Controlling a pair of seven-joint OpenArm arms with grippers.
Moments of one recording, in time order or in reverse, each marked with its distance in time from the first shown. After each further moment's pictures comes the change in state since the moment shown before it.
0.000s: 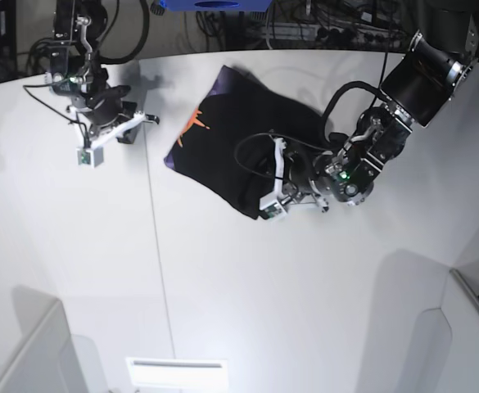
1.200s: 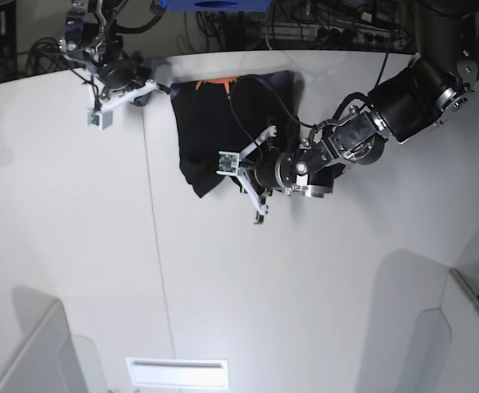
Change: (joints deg) left arm -6.7 2.3 17.5 -3.9 38.4 -18.7 -31.4; right arm -7.9 -7.9 3.4 0.0 -0.3 -0.1 0.2
